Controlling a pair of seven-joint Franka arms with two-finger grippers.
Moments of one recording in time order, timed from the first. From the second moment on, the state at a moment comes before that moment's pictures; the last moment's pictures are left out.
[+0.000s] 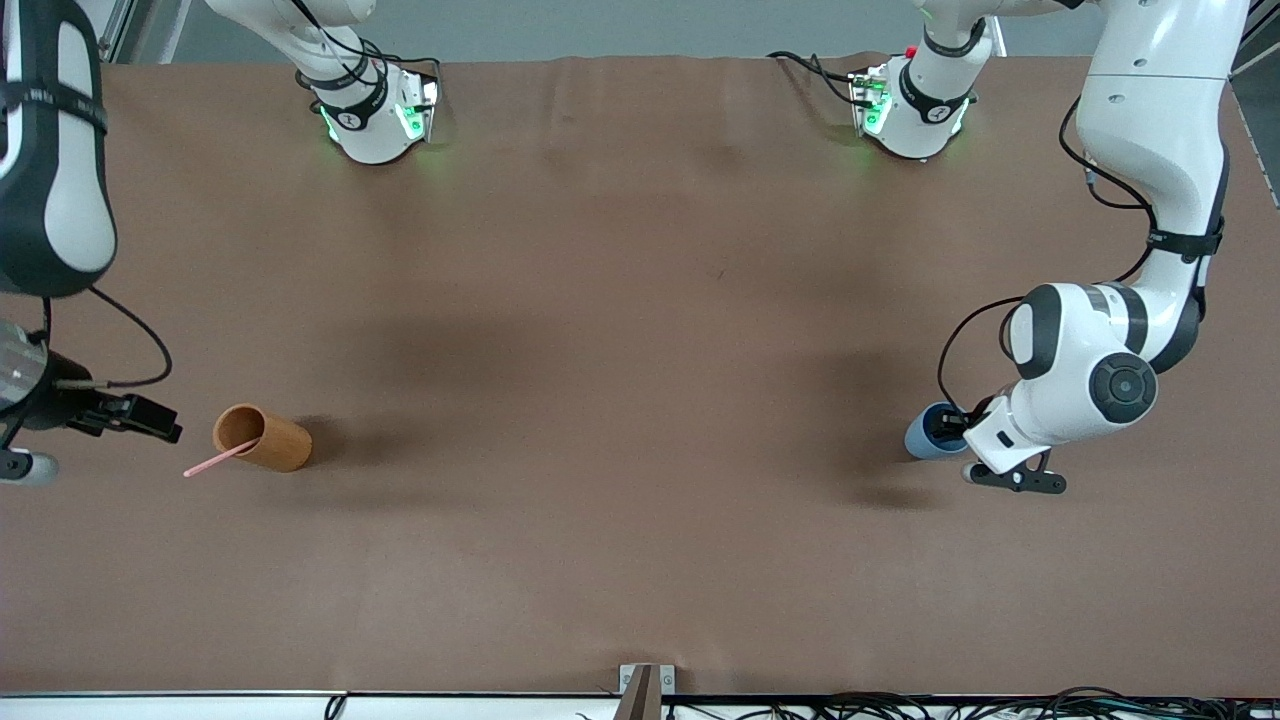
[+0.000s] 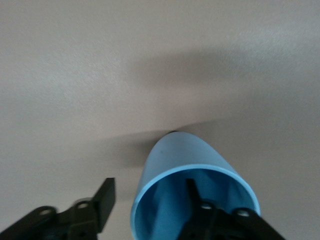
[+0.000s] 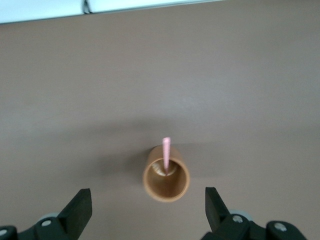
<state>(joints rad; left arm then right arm) -0.03 0.55 -0.05 -1.79 0.00 2.26 0.08 -0.09 0.37 -0.02 -1.49 0.00 1.93 0.01</state>
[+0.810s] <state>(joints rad) -0.09 0.50 -0.13 -1.58 0.00 2.07 -0.28 -0.09 0.53 -0.02 -1.48 0.00 2.04 0.01</state>
